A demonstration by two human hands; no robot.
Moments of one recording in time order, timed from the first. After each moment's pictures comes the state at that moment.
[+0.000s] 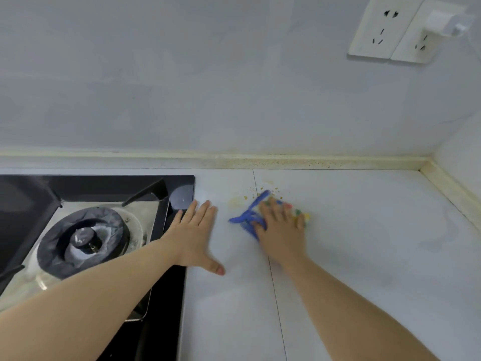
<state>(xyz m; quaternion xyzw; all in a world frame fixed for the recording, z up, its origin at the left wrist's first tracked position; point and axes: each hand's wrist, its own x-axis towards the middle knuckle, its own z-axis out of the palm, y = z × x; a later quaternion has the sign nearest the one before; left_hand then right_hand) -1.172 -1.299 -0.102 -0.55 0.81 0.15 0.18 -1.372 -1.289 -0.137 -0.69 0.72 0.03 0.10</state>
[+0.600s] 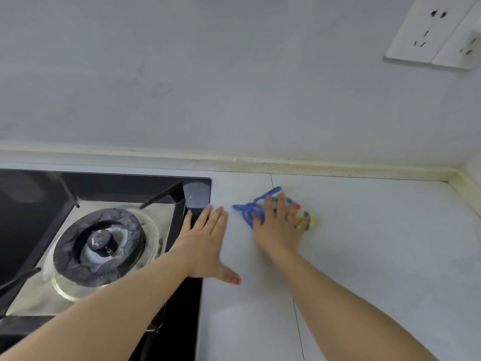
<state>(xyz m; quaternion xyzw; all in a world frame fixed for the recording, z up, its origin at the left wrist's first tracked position) -1.162 -1.301 -0.114 -0.55 0.81 0.11 0.16 -1.324 -1.321 -0.131 -0.63 0.77 0.00 0.12</state>
